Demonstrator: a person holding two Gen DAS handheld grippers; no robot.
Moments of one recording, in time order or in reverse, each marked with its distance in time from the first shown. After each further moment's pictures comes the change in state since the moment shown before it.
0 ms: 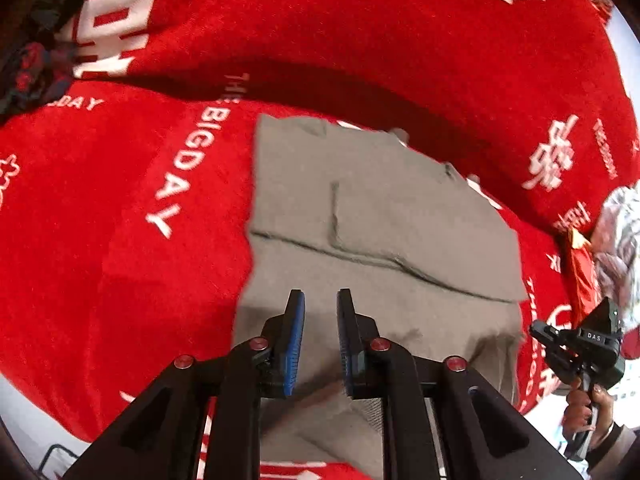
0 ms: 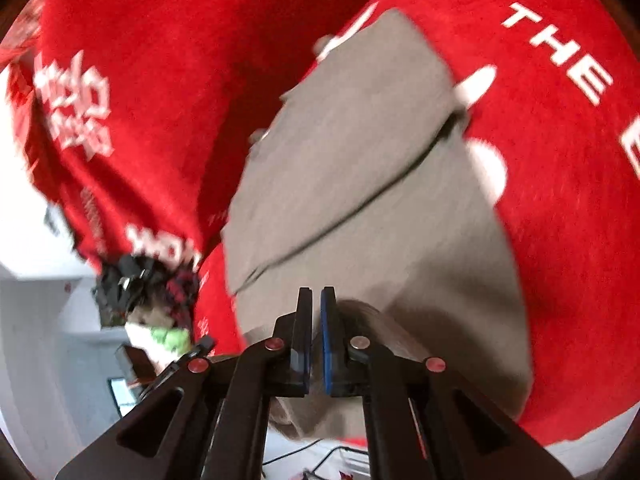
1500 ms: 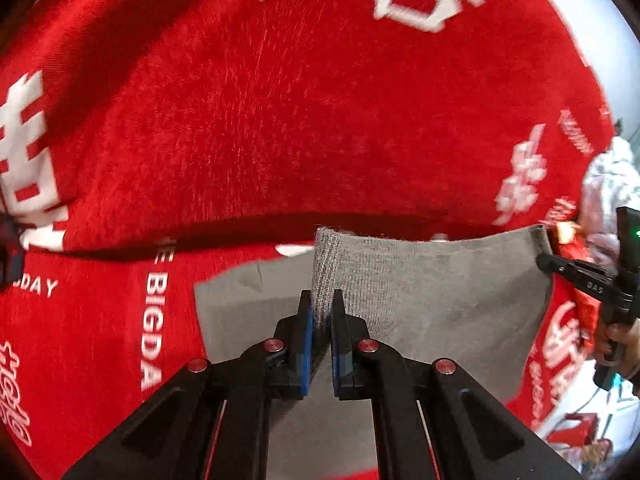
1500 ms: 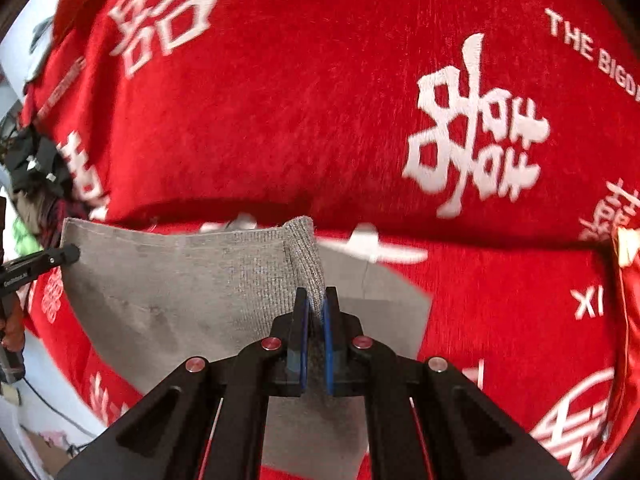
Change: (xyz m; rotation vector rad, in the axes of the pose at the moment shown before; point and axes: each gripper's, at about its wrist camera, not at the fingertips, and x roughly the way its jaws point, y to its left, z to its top) left arm 0.012 -0.067 0.137 0.275 -0.109 -0.012; right arm -0.009 0.167 0.095 -0.795 -0.173 -0.491
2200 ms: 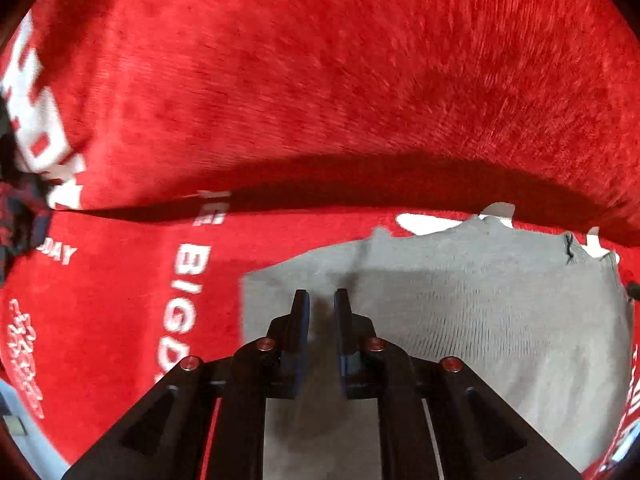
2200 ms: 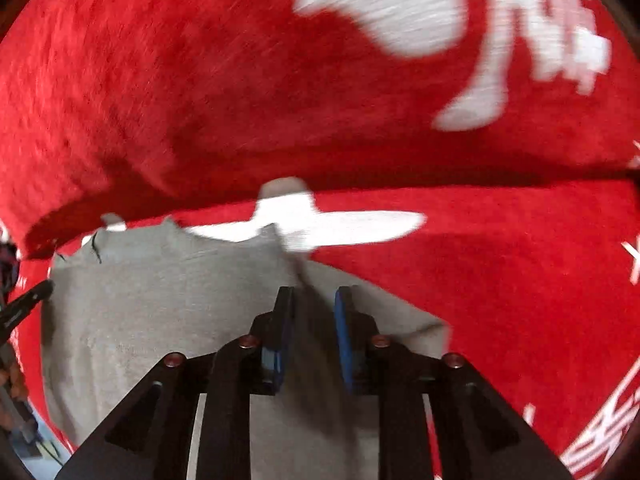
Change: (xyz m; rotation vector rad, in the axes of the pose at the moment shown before) left arm 0.120 0.047 -0.001 -0.105 0.172 0.347; right arm 0.142 -0.068 -0.009 0.242 0.215 -0.127
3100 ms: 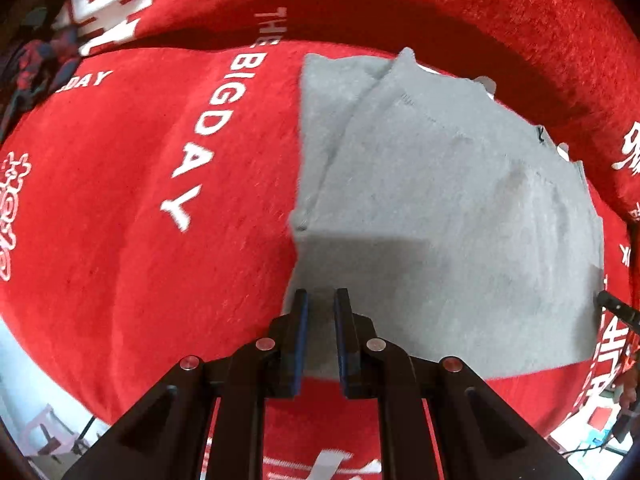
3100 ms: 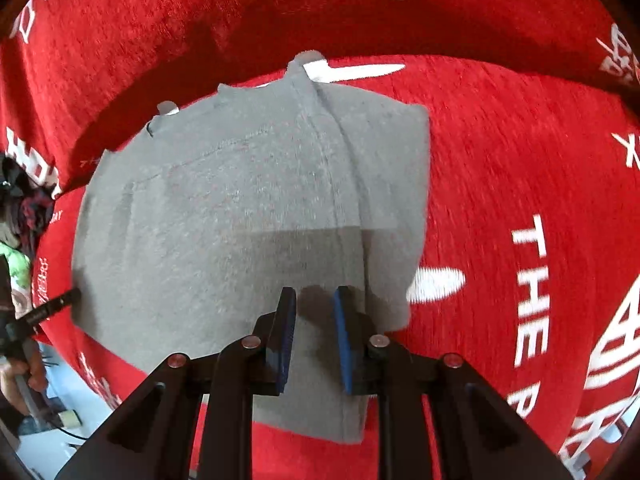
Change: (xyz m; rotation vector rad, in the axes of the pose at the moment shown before) left arm -0.054 0.039 -0.151 -0.135 0.215 -0.097; right arm -0.040 -0.009 -0.123 -0.018 0.142 0.138
